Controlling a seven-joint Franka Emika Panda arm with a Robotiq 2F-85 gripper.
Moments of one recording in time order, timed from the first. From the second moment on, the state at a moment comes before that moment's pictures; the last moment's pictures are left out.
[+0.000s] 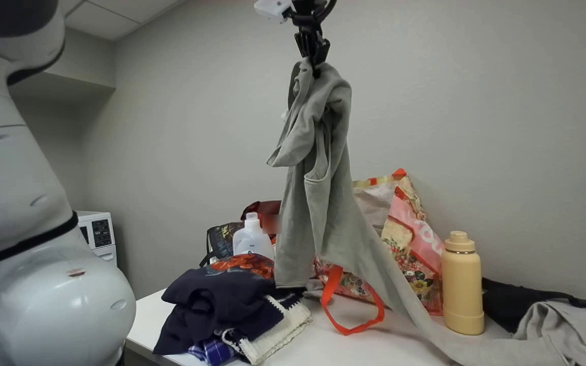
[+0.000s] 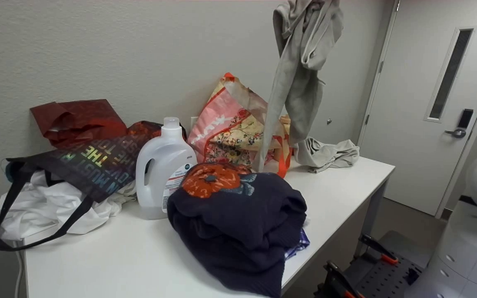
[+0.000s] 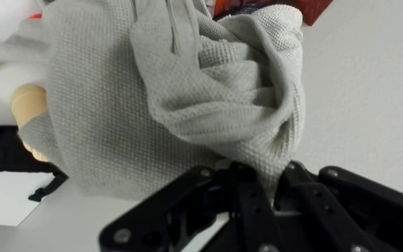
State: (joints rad) arm -0.04 -0.35 -0.22 -1.55 0.40 1.78 0.30
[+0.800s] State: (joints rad) arm -0.20 -0.15 -0.23 -1.67 0.24 1.83 0.32
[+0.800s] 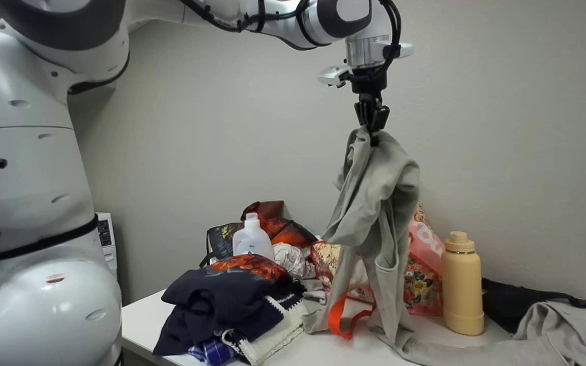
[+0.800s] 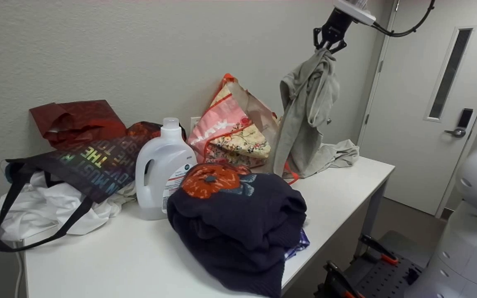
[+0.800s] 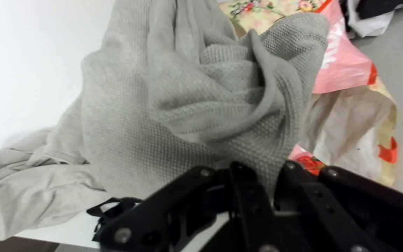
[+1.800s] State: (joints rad) arm -0.26 -0.15 -0.24 -2.18 0.14 1.90 0.36
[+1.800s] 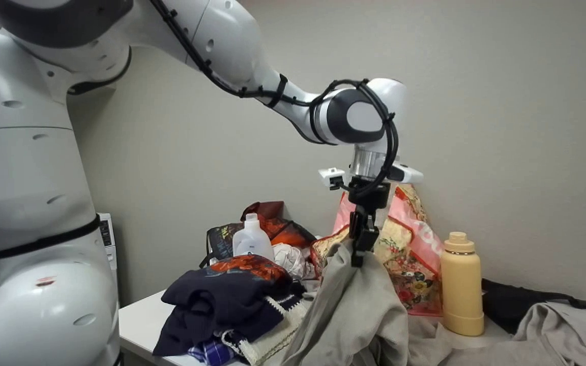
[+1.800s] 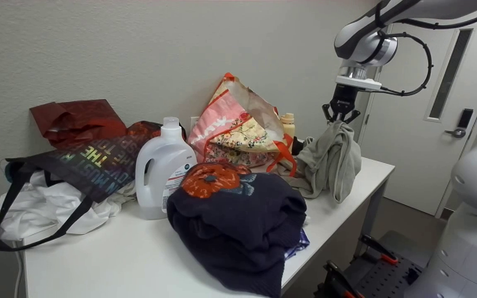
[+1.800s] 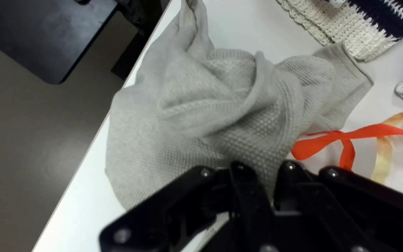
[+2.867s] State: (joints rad) arm -0.26 -0.12 -0.24 -2.32 0.13 2.36 0.50
